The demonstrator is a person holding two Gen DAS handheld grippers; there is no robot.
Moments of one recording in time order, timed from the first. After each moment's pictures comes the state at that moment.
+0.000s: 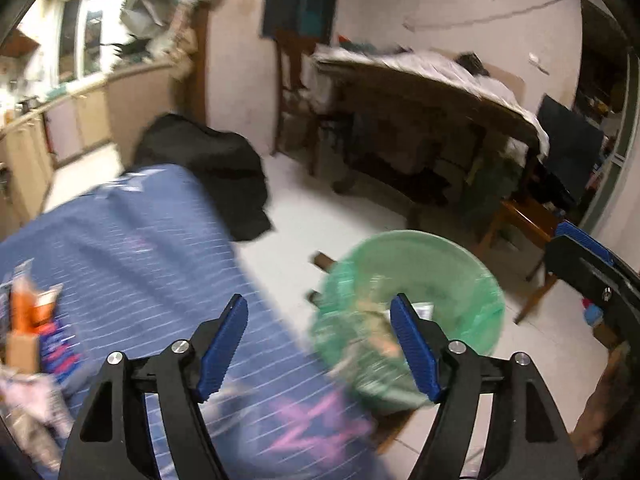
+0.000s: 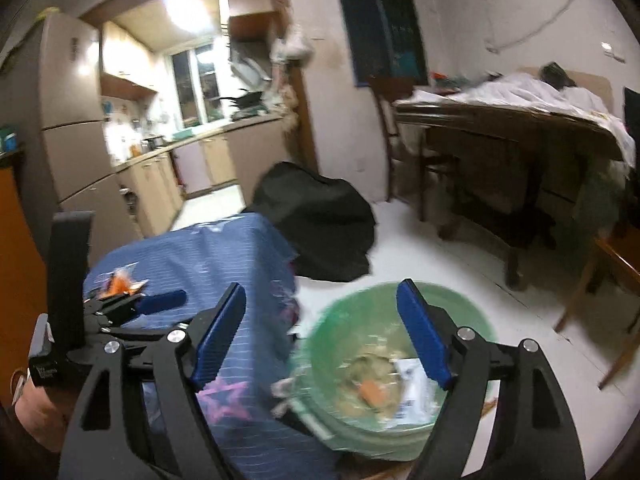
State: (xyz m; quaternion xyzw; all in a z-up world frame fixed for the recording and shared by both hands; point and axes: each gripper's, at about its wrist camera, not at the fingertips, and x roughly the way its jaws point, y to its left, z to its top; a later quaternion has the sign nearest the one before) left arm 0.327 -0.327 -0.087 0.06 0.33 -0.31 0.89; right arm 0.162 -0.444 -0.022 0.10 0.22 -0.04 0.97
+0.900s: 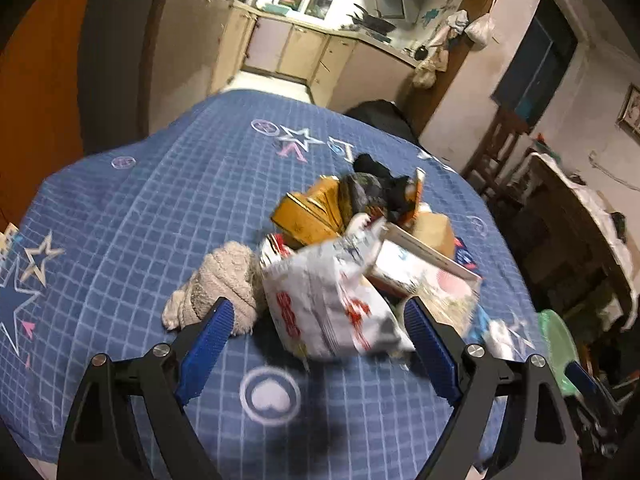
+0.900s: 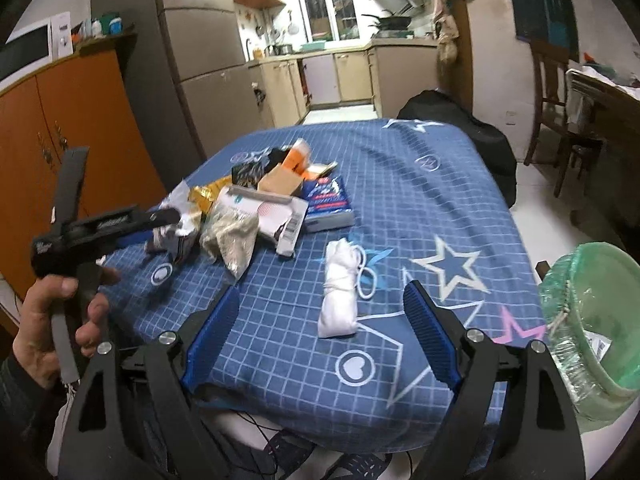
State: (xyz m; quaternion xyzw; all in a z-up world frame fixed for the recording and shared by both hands) left arm 0.300 0.090 -0.116 -0.17 0.37 -0.02 0.91; right arm 0.210 -0.213 -0.082 0.02 0.34 0.18 0.92
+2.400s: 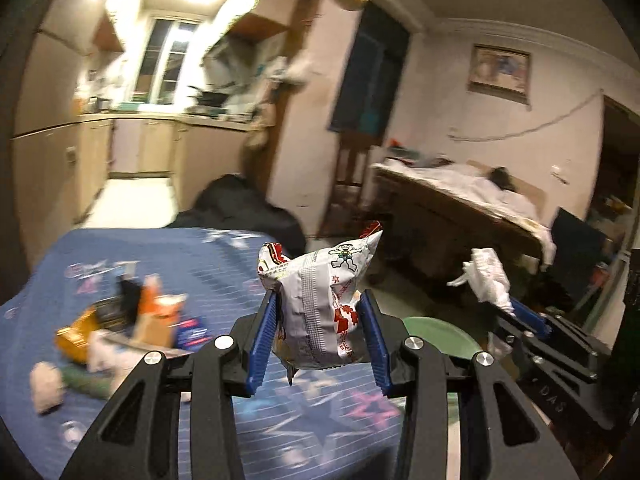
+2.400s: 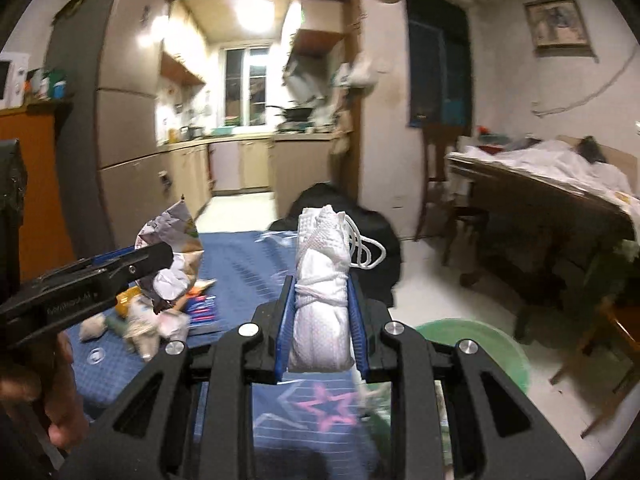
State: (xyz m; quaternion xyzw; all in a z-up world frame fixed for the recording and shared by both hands) left arm 0.227 -0.162 0.022 -0.07 0.21 -0.27 0.94; right arm 0.136 -0.325 0.035 0.01 0.18 -0.03 0.98
